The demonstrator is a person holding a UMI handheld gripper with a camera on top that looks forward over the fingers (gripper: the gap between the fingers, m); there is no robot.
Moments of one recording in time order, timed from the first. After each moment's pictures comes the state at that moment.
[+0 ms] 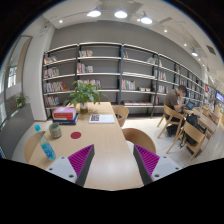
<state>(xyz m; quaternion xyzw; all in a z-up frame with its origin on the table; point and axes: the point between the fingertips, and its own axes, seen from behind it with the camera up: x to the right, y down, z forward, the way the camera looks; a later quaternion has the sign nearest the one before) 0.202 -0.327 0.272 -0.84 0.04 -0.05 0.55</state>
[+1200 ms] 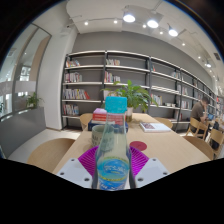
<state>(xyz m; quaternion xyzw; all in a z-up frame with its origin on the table) -0.156 -0.123 0.115 -0.77 -0.03 -0.02 0.63</state>
